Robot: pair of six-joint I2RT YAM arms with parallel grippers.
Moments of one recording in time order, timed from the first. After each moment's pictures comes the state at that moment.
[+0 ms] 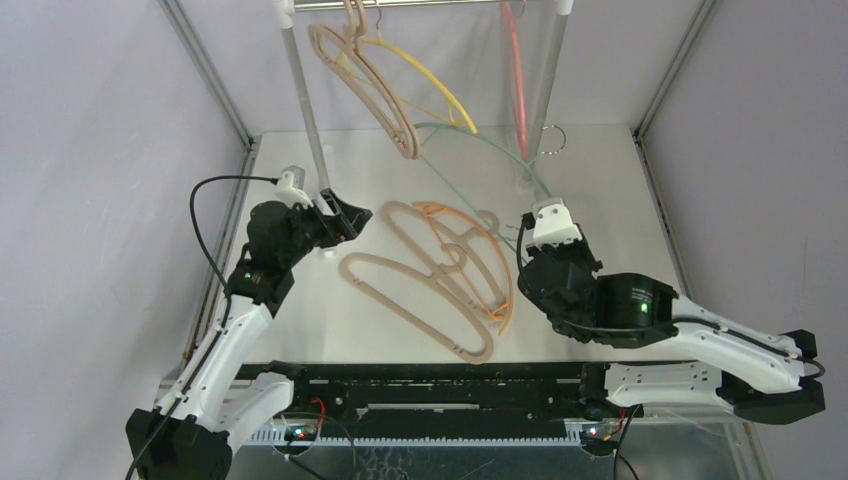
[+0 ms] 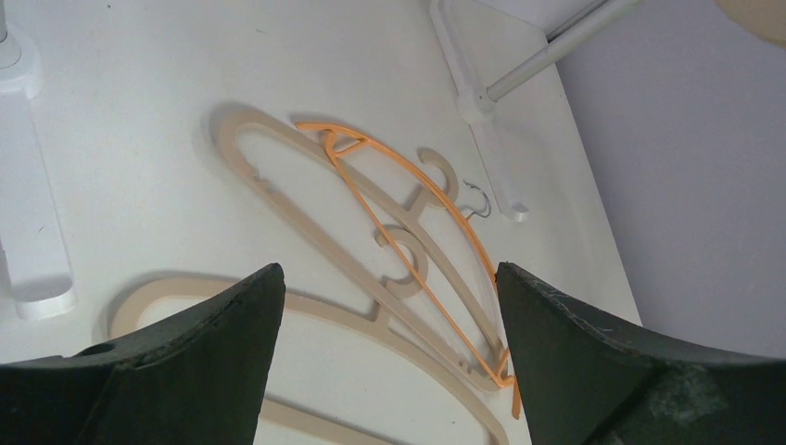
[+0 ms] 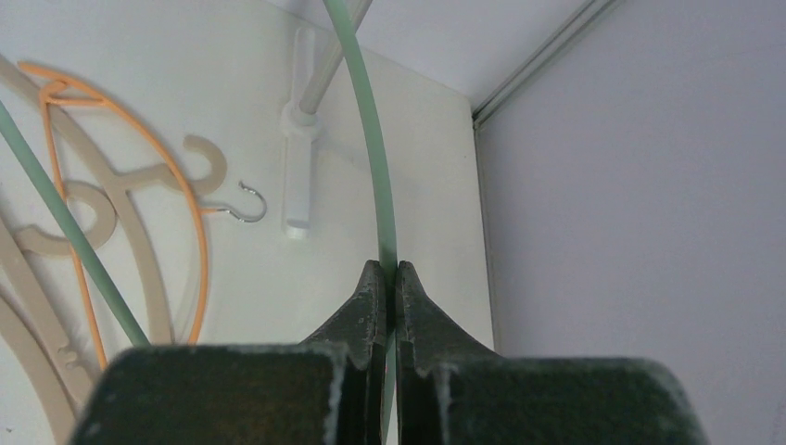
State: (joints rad) left arm -0.22 0.91 0.76 -0.14 0.25 -0.58; right arm 1.28 0.93 1.24 -1.00 1.31 0.14
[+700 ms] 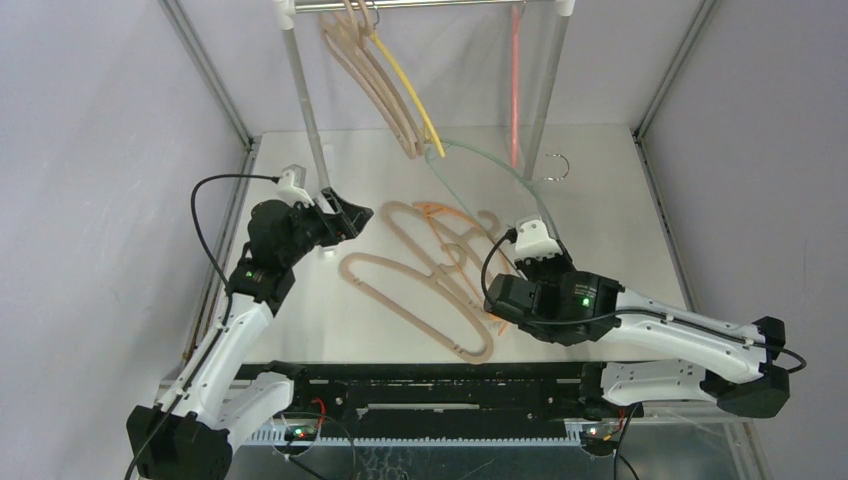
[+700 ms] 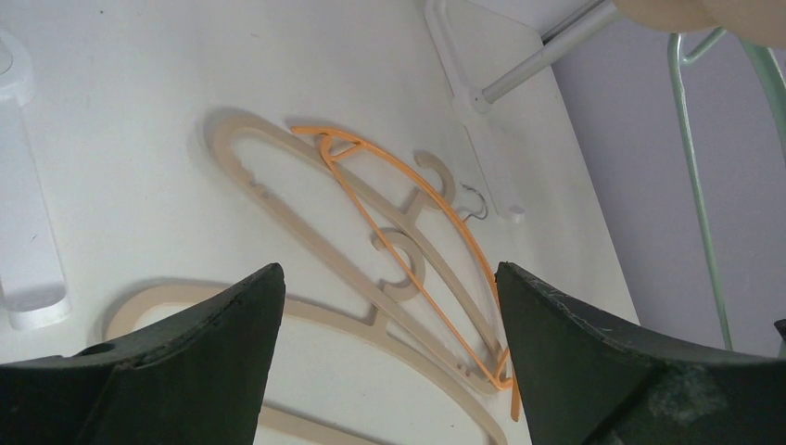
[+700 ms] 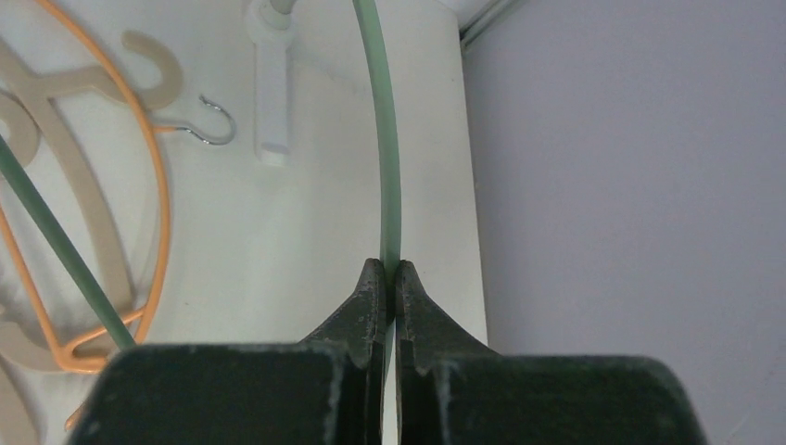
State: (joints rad) left arm -0.22 0.92 0.76 -0.12 0.26 -0.58; right arm 1.24 1.06 1.16 -1.32 1.28 0.55
